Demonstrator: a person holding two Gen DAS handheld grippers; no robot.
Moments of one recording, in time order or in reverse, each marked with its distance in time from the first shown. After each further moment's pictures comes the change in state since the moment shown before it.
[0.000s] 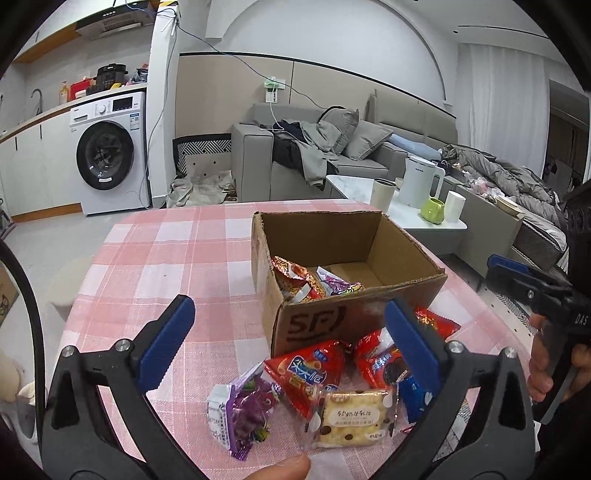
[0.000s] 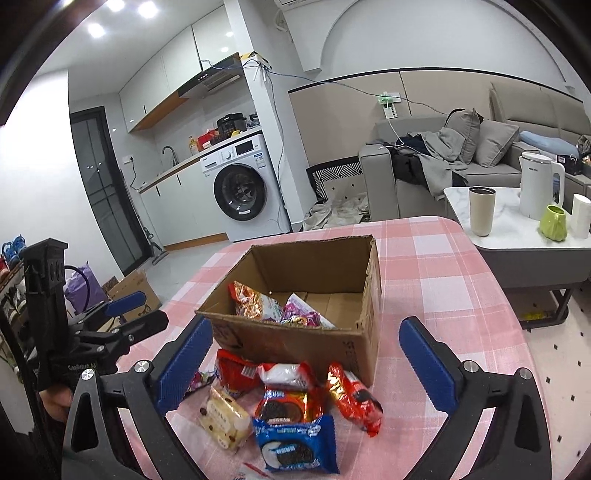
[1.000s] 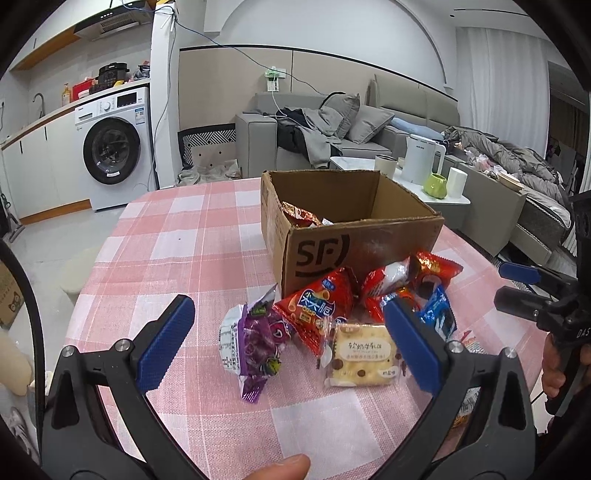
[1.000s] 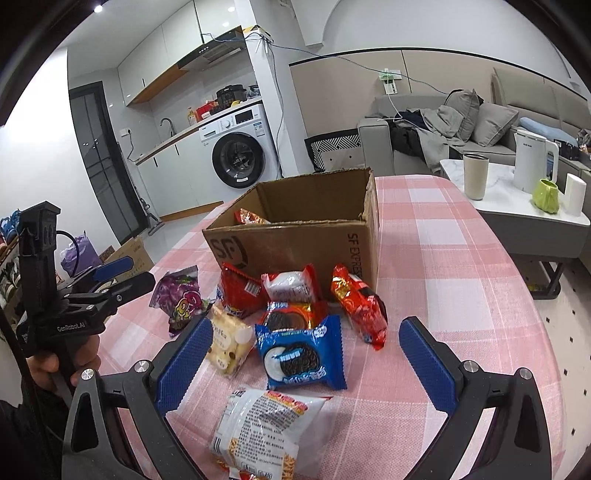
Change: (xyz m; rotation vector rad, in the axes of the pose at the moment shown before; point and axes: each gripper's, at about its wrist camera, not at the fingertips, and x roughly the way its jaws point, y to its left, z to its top) left arm -0.035 -0.009 -0.048 0.041 0.051 0.038; right arm -0.020 0.011 -0.072 -0.017 0.110 -0.025
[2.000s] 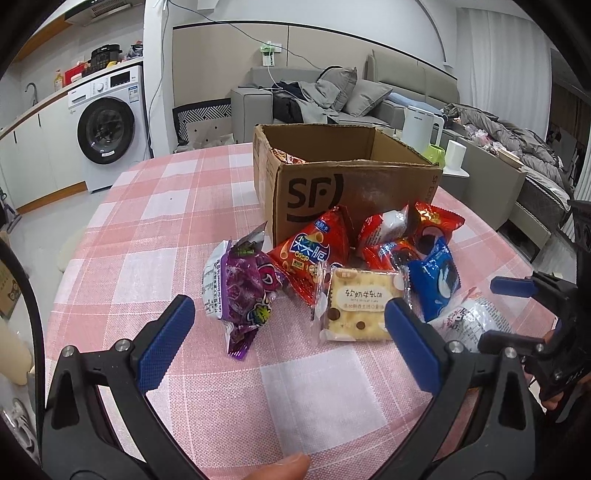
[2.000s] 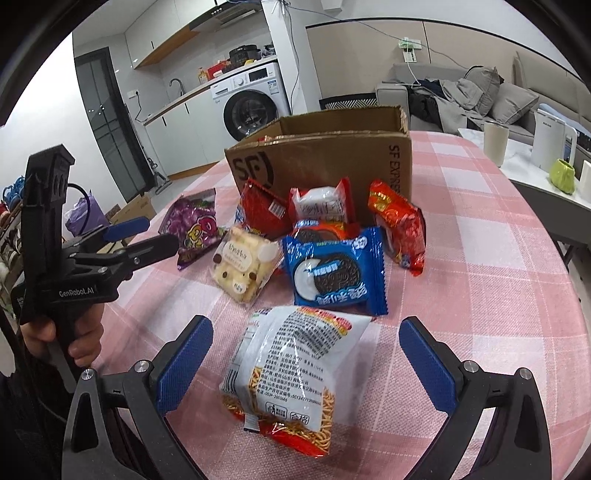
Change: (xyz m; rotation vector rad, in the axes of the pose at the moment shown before) left arm 0.019 -0.006 -0.038 0.008 0.103 -0.009; right arm 0.023 0.027 -0.054 -0.048 0.165 0.028
